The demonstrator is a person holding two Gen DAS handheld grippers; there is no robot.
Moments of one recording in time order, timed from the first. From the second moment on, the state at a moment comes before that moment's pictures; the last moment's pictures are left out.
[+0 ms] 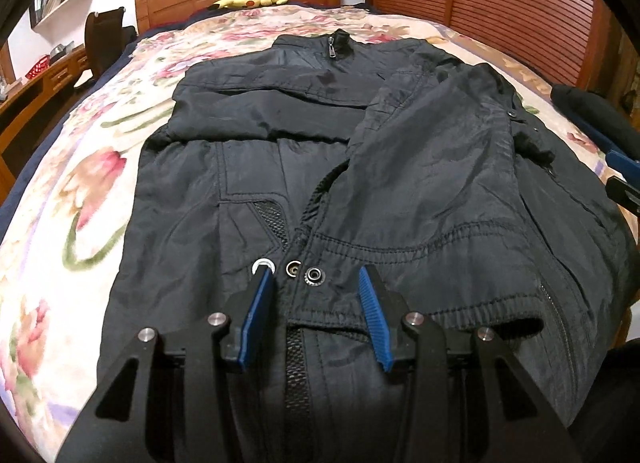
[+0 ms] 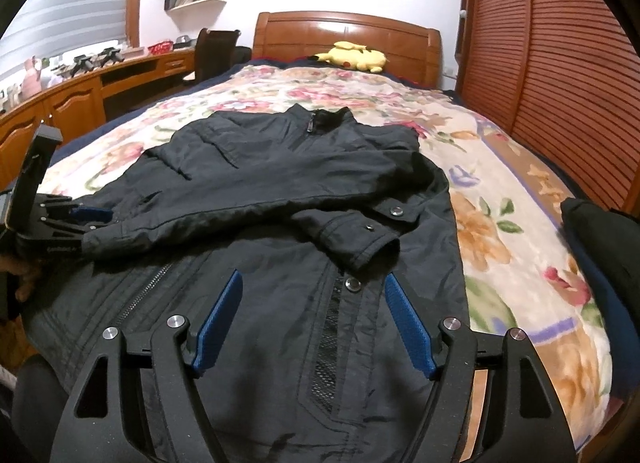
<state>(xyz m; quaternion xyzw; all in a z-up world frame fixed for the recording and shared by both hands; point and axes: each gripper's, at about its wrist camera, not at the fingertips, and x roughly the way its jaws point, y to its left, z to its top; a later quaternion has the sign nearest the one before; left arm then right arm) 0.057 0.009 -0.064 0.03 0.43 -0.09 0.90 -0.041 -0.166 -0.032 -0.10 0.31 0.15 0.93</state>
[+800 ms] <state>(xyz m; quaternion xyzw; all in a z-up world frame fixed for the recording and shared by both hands) 0.072 0.061 0.022 0.05 0.34 -0.06 0.94 -0.041 -0.164 -0.034 -0.09 0.30 0.16 0.94</state>
